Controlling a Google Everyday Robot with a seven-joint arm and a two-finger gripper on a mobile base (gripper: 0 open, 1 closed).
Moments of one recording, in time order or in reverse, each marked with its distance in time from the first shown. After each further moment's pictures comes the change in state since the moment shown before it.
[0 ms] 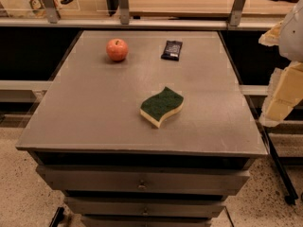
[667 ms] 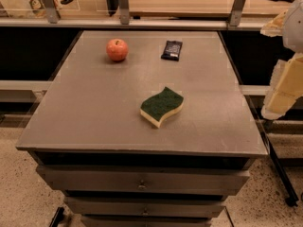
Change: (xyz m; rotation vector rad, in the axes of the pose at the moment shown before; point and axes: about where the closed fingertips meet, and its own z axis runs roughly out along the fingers) arm -0.006 -0.008 -0.012 0.038 -0.017 -0.020
